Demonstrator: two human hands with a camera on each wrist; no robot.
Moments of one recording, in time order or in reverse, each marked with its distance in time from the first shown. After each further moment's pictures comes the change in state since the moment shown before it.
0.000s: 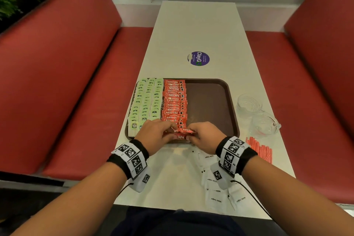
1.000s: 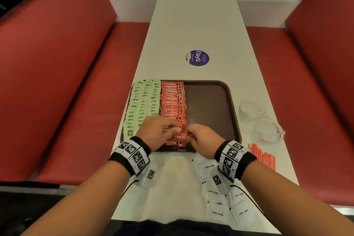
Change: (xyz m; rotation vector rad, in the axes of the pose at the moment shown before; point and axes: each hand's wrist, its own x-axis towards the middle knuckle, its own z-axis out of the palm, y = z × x) left_hand 0.044 -0.010 0.000 -0.050 -0.013 -0.064; right_hand 0.028 0.016 0.005 0.047 -0.023 0.057
